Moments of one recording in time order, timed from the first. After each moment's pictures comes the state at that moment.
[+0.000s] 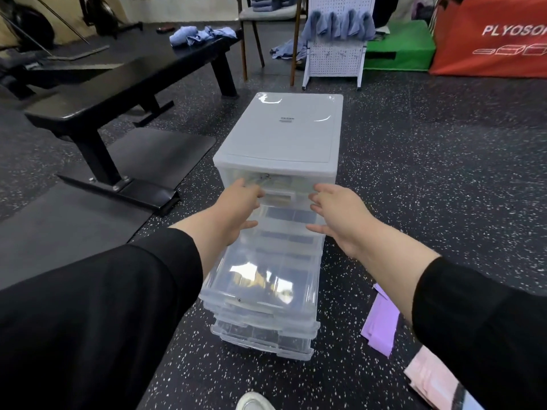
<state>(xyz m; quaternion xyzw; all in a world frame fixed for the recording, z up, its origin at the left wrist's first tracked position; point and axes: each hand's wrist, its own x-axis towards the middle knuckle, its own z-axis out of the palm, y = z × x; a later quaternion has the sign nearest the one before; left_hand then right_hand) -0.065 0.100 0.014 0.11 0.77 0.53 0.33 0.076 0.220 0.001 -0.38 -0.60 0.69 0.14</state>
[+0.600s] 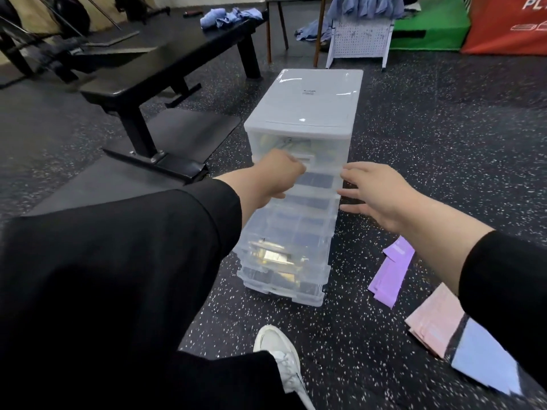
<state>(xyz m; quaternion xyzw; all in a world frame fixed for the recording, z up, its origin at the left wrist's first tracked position) 0.010 0.060 0.055 0.27 0.83 0.38 0.30 0.155 0.186 0.019 -0.35 -0.64 0.67 0.13</state>
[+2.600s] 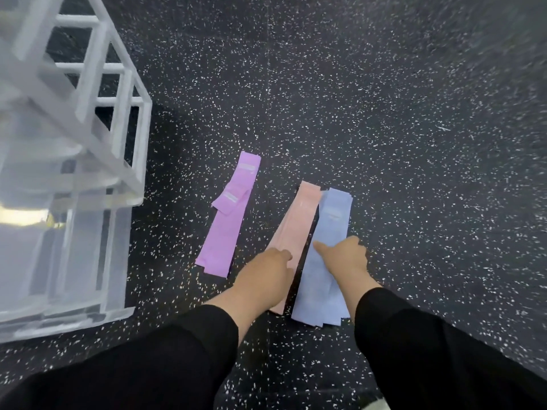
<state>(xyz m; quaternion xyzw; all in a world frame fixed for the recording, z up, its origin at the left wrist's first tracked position) 0.295 0.252 -0.265 0.56 0.73 0.05 0.40 0.440 0.366 -0.310 -0.80 -0.50 0.33 -0.07</state>
